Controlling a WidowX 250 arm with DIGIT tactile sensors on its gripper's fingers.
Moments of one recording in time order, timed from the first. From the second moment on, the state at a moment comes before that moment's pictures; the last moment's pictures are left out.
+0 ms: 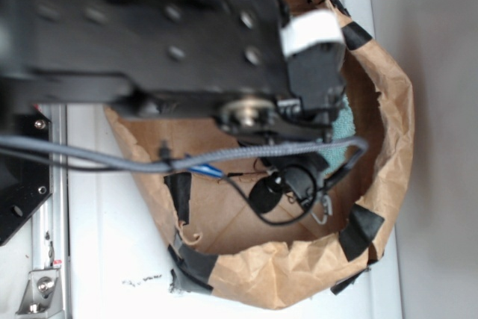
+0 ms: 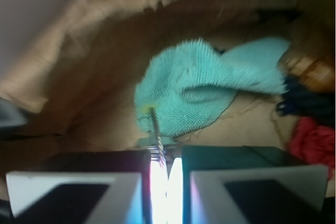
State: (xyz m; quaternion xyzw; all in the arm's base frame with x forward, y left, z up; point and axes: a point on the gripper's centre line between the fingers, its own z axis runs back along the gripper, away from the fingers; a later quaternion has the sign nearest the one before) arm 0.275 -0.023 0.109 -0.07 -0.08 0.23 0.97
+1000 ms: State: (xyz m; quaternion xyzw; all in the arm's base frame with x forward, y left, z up) arm 0.258 -0.032 0.113 -0.14 -0.11 0.19 0.96
